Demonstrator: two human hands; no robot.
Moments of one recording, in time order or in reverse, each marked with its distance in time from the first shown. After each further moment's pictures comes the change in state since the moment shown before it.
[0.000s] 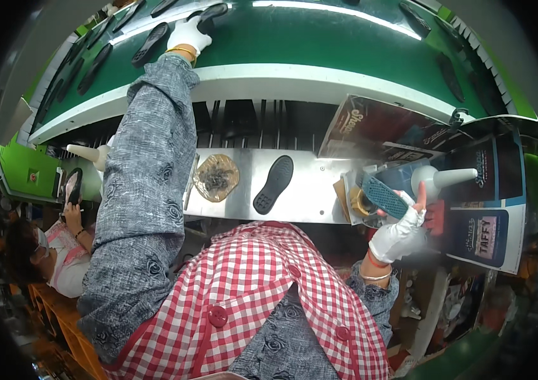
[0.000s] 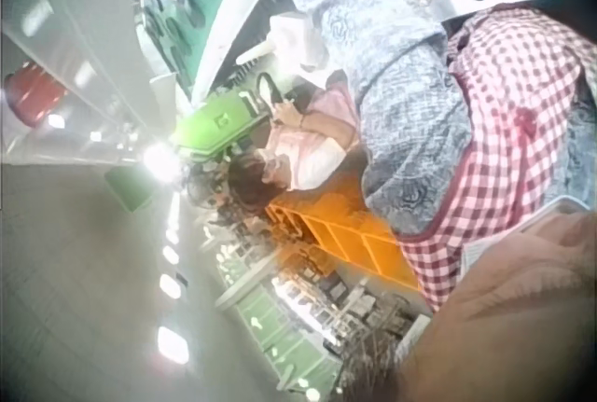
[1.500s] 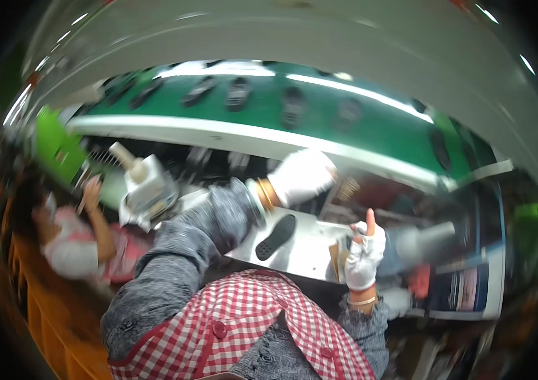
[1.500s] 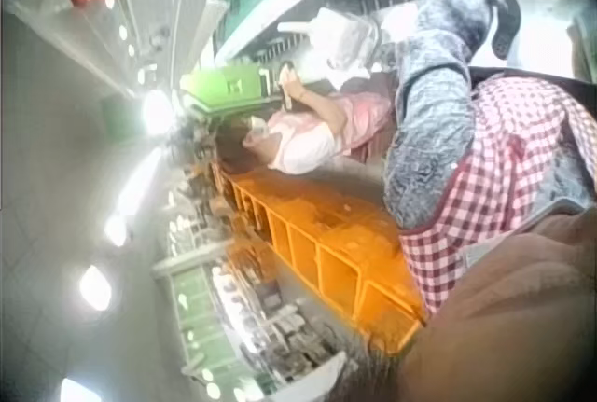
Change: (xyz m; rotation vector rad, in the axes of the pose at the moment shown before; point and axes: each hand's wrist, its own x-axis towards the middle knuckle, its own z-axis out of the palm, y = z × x) left_hand -0.221 0.154 -0.063 -0.446 0.003 0.963; right_hand 0.018 0.002 0.012 -0.230 -0.554 -0.484
